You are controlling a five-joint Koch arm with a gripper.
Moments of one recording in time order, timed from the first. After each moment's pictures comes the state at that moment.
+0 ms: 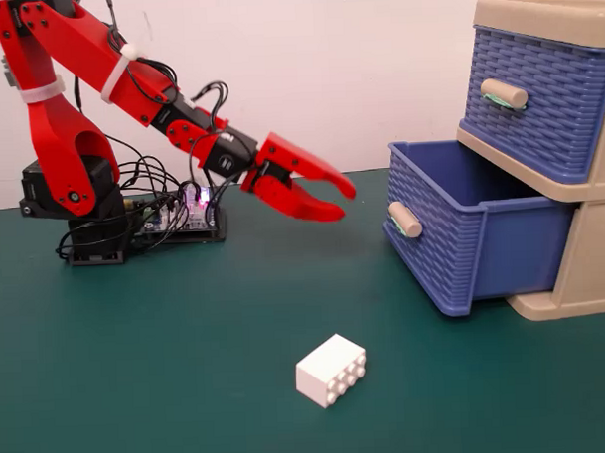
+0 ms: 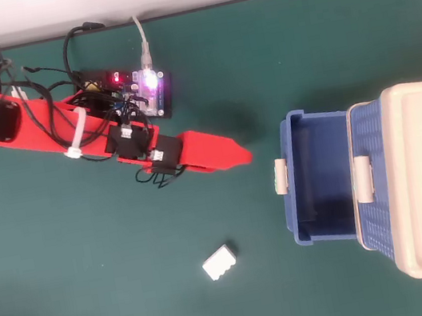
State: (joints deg) arm -79.7 107.3 136.3 -8.3 168.9
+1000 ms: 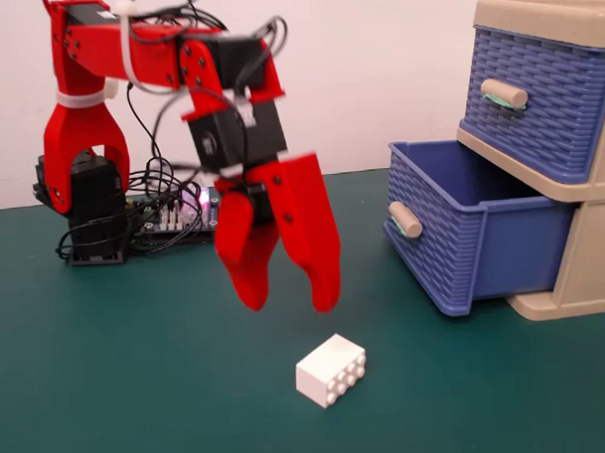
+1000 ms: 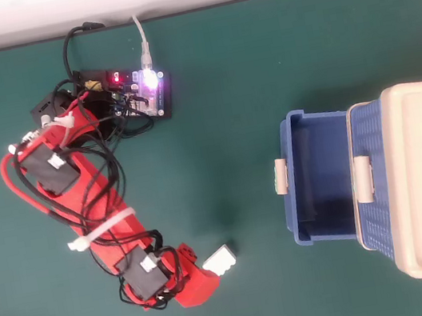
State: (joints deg) arm -43.9 73.1 64.9 72.0 164.9
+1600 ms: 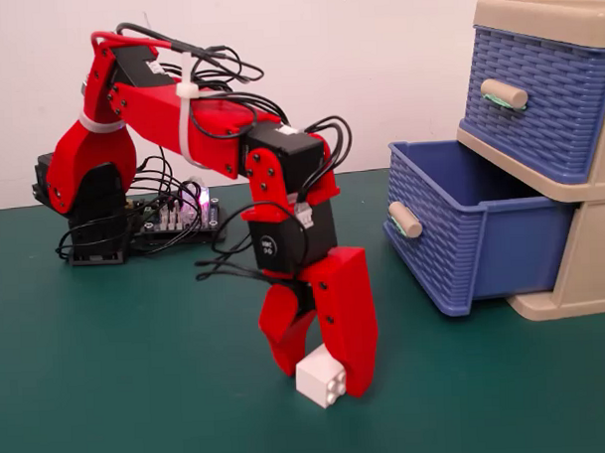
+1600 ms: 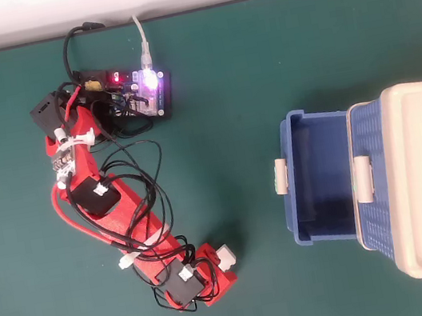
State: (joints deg) arm -45.7 55.5 53.1 71.9 173.8
